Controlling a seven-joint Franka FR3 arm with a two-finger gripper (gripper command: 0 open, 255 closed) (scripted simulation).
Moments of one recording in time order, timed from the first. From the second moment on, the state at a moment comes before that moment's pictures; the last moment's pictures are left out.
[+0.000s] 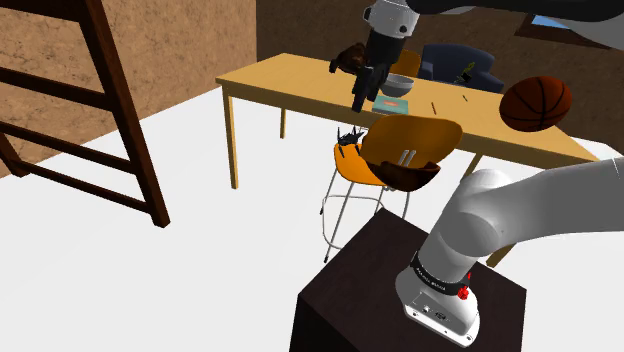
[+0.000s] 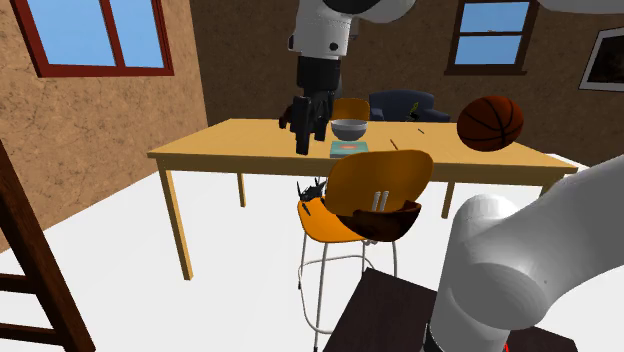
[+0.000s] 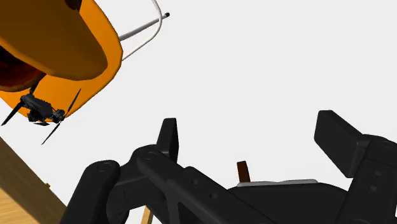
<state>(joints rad) -0.02 -0.83 -0.01 -2.38 -0.03 1.67 -0.16</state>
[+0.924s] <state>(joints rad) -0.11 -0.38 -0.05 -2.23 -0.17 1.82 -0.16</state>
